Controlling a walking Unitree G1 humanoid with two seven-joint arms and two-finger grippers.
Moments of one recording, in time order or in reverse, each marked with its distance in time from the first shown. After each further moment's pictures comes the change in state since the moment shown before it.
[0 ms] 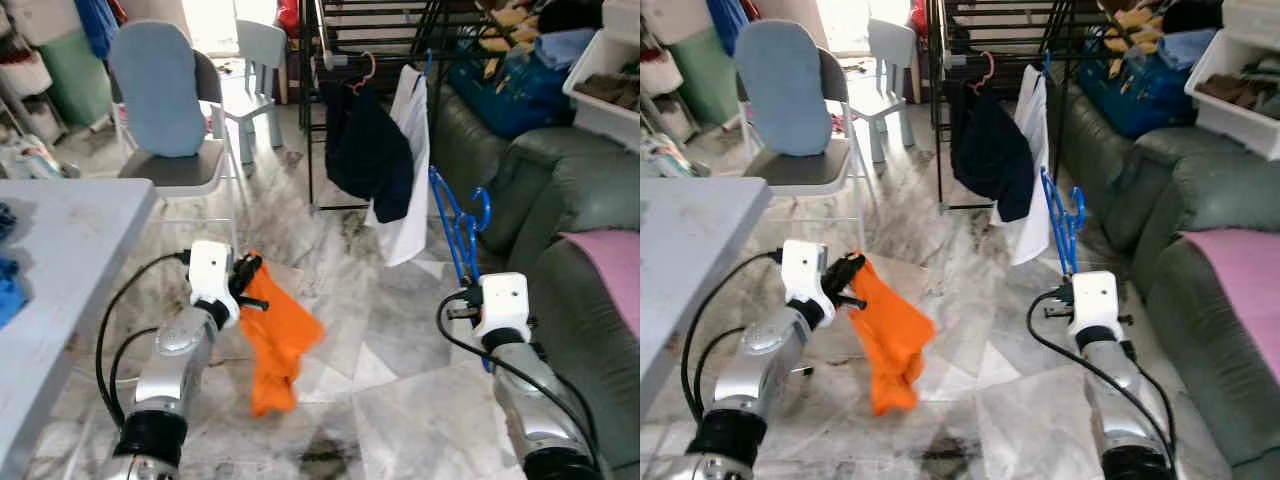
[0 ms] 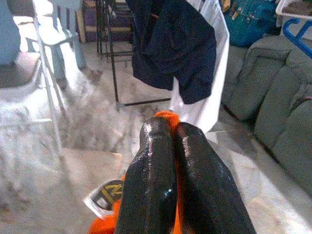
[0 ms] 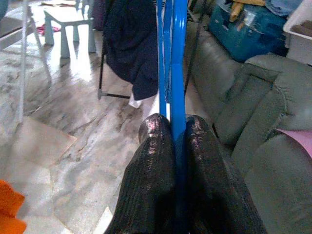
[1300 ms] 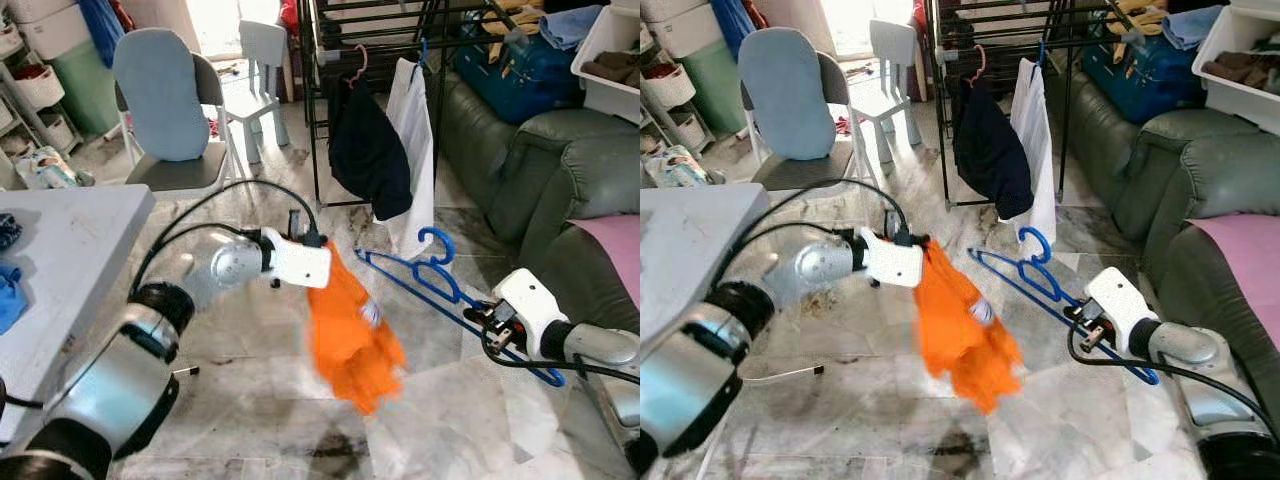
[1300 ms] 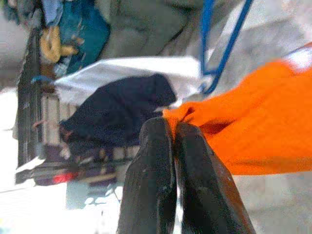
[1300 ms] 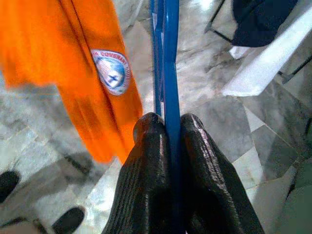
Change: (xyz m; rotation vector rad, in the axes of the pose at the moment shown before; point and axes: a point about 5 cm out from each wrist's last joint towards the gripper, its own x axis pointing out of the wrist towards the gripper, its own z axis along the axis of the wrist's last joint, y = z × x) left arm 0.060 -0.034 0.061 1.421 -0.041 -0.581; right arm -0.015 -0.053 0.025 -0.297 0.289 0.632
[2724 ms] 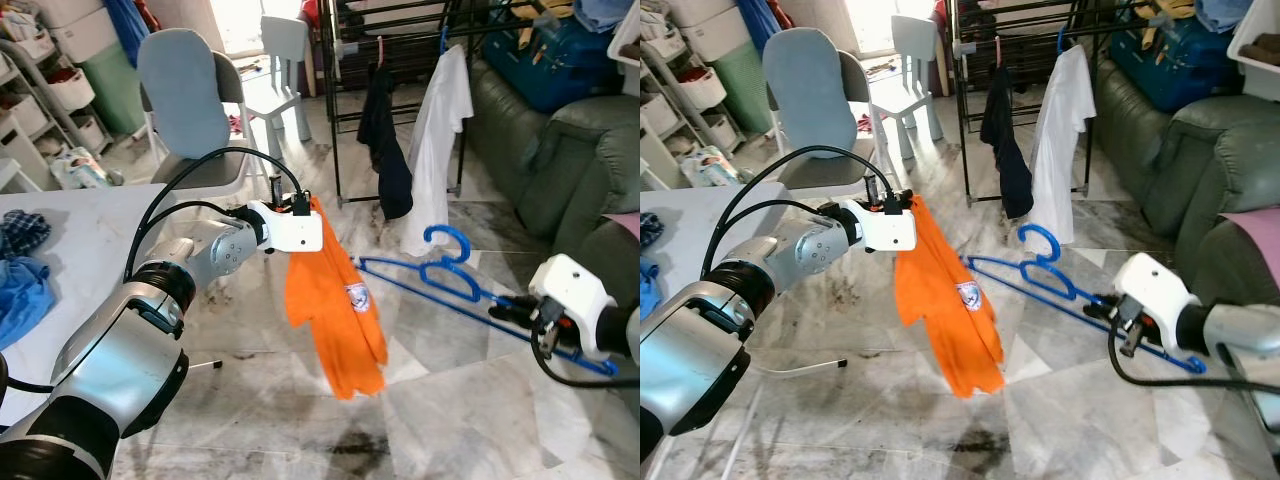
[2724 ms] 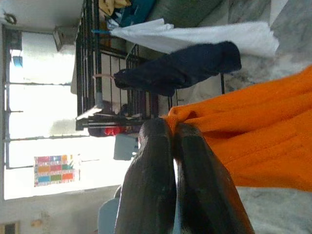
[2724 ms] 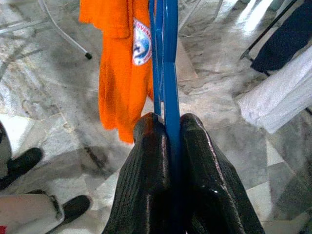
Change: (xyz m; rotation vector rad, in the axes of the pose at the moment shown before) left arm -0.003 0.024 -0.011 0.028 0.097 0.256; right arm -0.049 -0.011 0.028 -0.137 -0.008 0.140
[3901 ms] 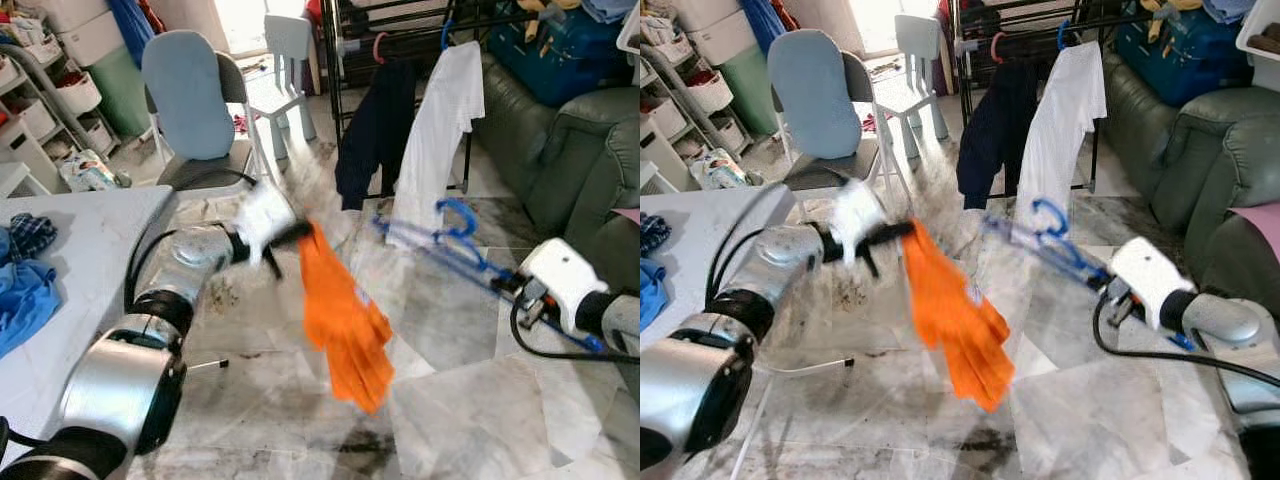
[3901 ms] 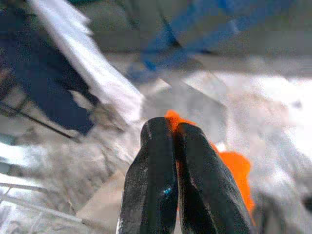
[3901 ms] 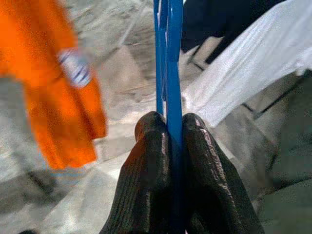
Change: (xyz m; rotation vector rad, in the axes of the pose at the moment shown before) left arm -0.020 -0.029 -0.008 -0.845 -0.155 -0.329; right arm 0.020 -0.023 0.004 -0.037 -0.039 -0.285
